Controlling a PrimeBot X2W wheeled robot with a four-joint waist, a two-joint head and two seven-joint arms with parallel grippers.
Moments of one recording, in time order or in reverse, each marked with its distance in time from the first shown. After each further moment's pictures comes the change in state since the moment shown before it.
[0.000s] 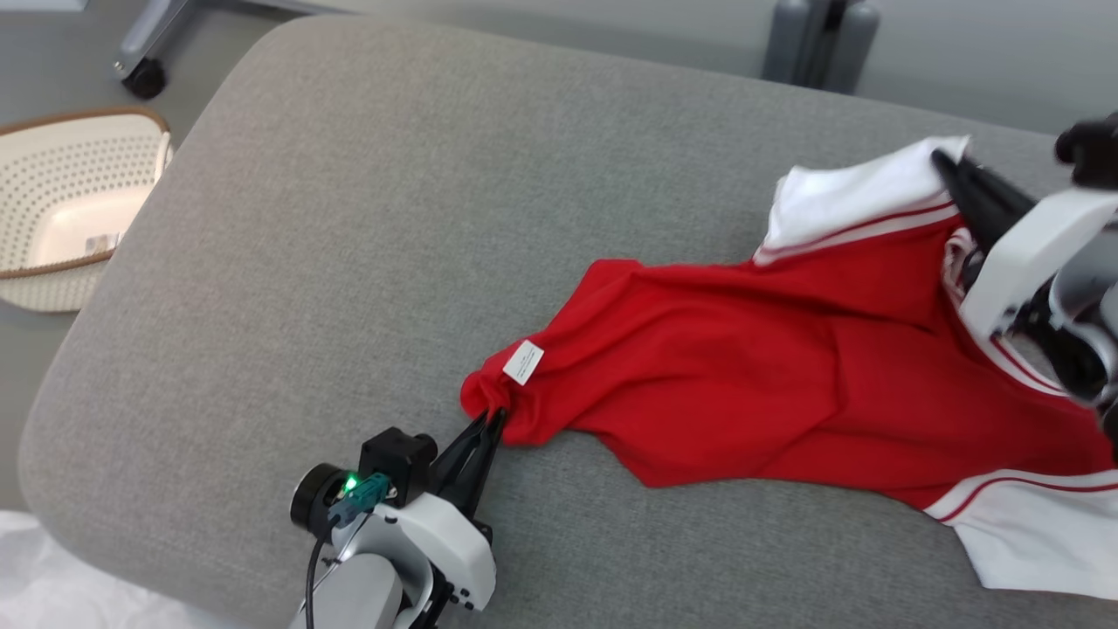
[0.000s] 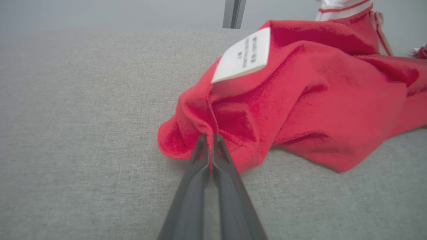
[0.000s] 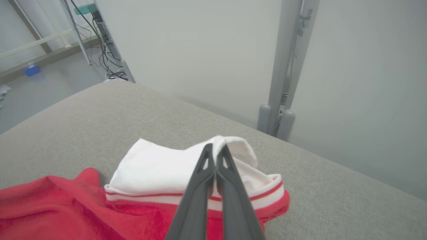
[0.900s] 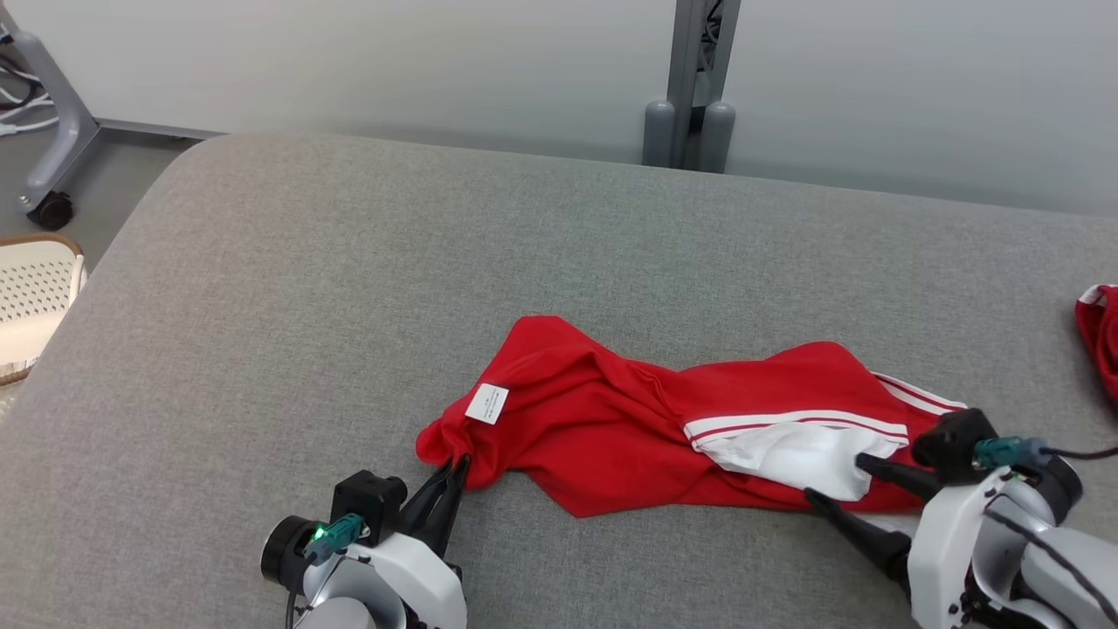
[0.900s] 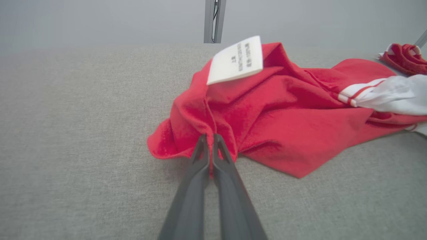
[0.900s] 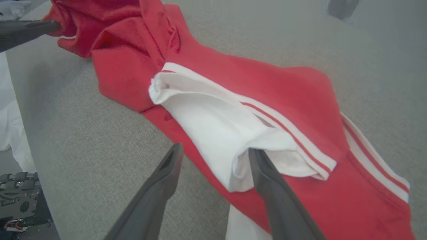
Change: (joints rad) left arm 0.082 0.005 0.088 0.056 0.052 -0.008 0.000; right arm 0.381 -0.154 0.307 -0.374 0.002 0.000 0.014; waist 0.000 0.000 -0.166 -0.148
